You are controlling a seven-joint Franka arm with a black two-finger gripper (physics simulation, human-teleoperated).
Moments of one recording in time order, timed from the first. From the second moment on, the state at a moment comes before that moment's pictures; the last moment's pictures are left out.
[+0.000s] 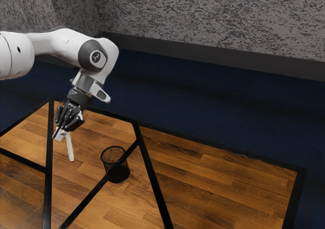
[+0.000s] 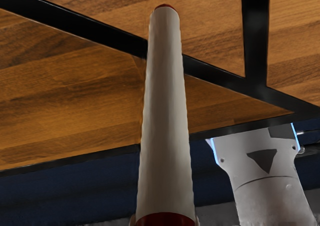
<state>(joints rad) 0.43 0.41 -0.45 -1.60 0.33 1.04 0.24</state>
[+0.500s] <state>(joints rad) 0.52 0.63 -0.39 -1.66 0.33 0.92 0.22</state>
